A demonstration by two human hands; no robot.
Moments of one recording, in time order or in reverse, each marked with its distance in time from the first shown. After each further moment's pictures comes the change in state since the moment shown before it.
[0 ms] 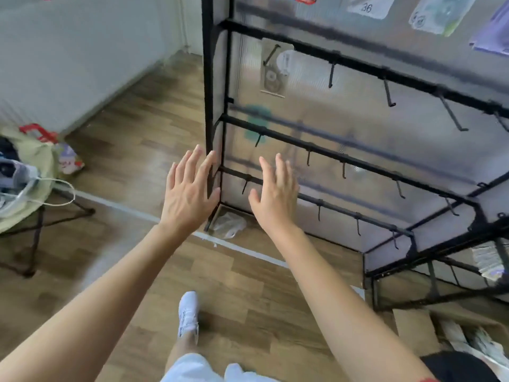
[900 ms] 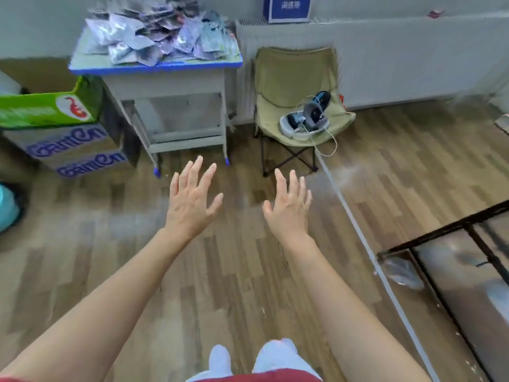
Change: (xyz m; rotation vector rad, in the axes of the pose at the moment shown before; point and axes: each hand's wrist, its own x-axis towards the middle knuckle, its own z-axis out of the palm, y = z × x) left_hand -0.510 -0.205 -0.262 0.374 0.197 -1.004; right_hand -0.332 -0.412 0.104 0.130 -0.532 -0.770
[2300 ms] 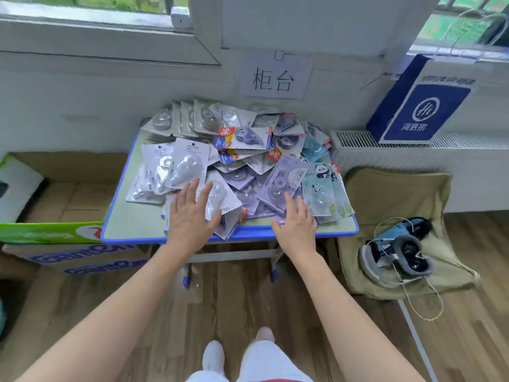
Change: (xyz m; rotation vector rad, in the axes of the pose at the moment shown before) left_hand 0.582 -0.383 0.001 -0.059 -0.009 -0.279; right_hand 0.627 -0.327 0.127 0.001 -0.140 -0.076
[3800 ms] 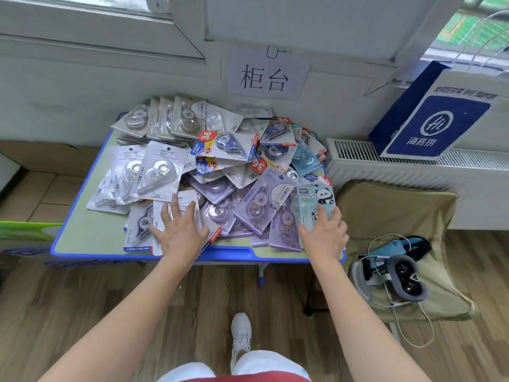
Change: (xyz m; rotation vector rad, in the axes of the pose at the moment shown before) left_hand 0.054 0.038 0.070 0.223 -0.244 -0.431; right_hand 0.090 0.092 -0.024 -0.151 0.075 0.266
